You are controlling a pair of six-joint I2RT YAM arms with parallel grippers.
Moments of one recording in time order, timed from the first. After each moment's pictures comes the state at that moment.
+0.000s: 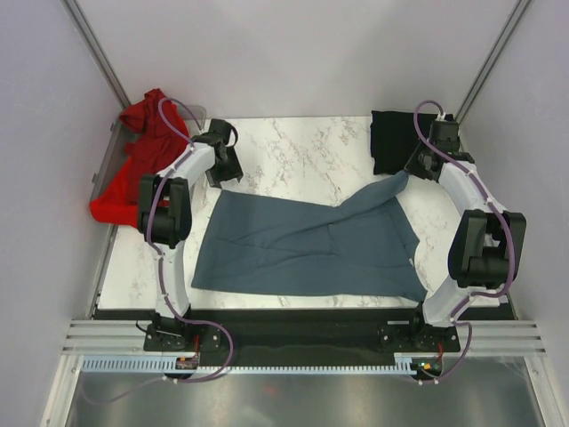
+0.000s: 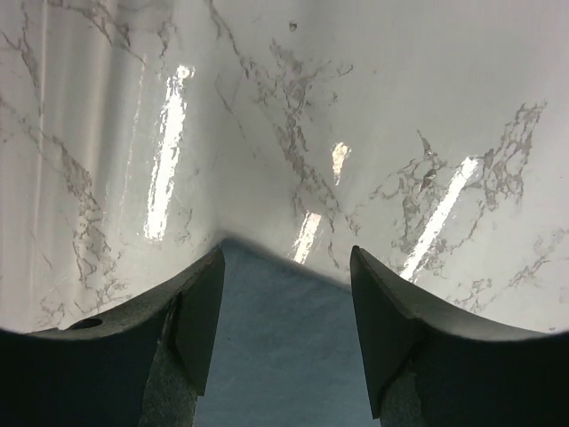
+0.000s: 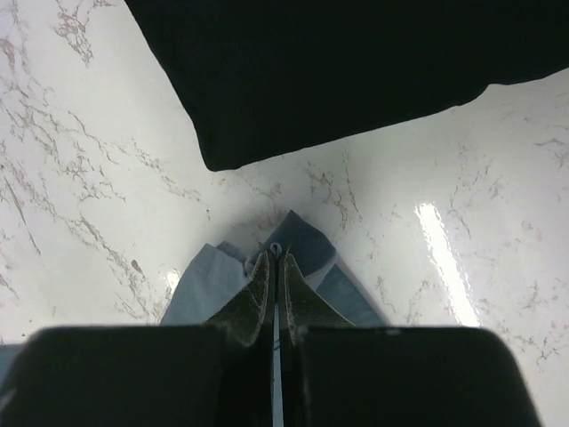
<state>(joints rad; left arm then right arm) -0.18 2.15 1.71 -0.71 -0.12 -0.50 -0.10 1.70 1.32 -0.40 -0.01 0.43</state>
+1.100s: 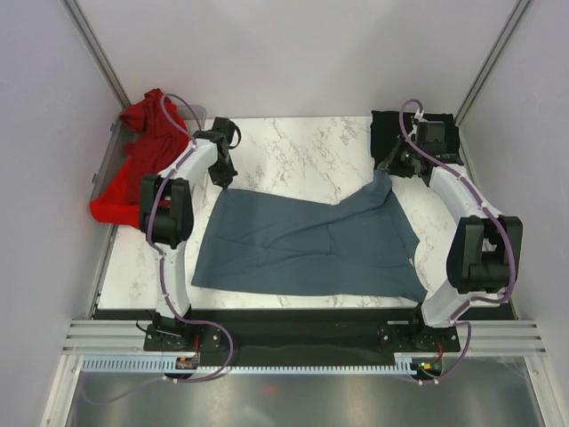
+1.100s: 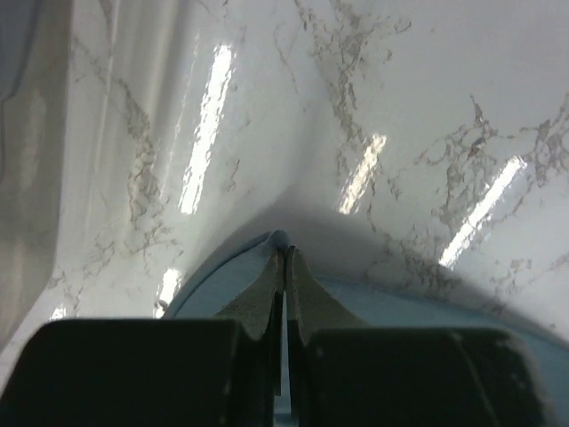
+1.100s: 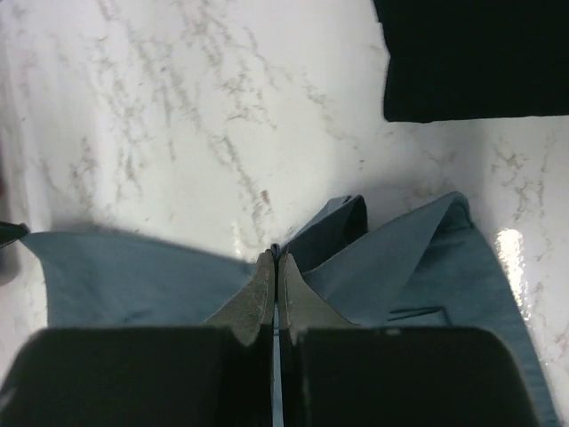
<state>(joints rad) -0.21 2.18 1.80 -0.87 -0.23 -0.53 -0.02 1.67 1.28 -0.34 -0.25 0.44</state>
